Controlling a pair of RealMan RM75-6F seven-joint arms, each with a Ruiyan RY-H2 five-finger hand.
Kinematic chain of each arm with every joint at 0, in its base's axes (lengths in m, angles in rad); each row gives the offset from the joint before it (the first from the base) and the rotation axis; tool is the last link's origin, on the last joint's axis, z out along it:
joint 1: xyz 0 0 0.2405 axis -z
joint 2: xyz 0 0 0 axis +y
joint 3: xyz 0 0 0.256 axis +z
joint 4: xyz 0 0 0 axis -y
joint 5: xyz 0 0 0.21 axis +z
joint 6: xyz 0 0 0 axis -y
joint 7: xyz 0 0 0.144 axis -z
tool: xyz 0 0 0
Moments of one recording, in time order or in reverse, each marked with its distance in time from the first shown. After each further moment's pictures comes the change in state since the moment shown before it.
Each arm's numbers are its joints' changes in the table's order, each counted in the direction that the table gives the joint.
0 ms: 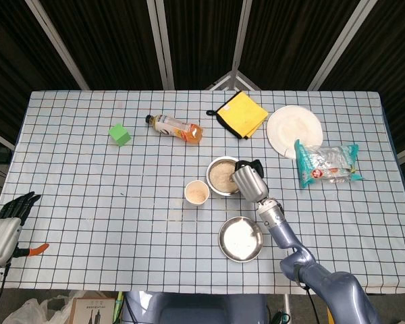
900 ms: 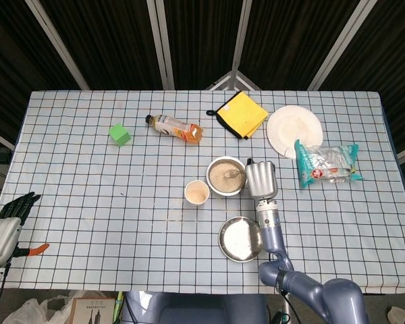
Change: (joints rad) left arm 0.005 0.007 -0.001 0.010 -0.020 0.013 0.009; right arm 0.052 -0.064 0.233 0.189 0.253 0.002 -0.190
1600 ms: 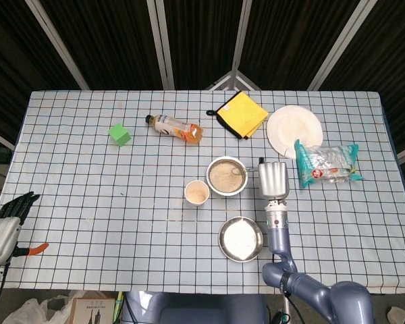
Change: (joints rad) left arm 0.002 -0.003 -0.002 -0.001 -0.007 0.000 -0.007; right arm 0.043 0.035 0.022 0.064 0.035 -0.045 -0.091
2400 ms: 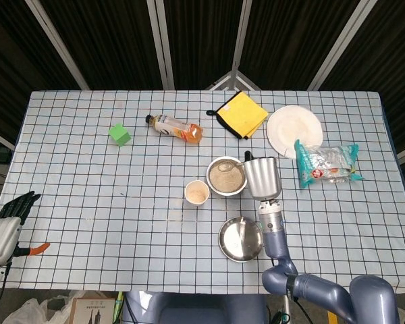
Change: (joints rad) left arm -0.003 0.001 0.000 0.009 0.006 -0.010 0.008; right arm -0.018 0.147 -0.028 0.371 -0.093 -0.115 0.278
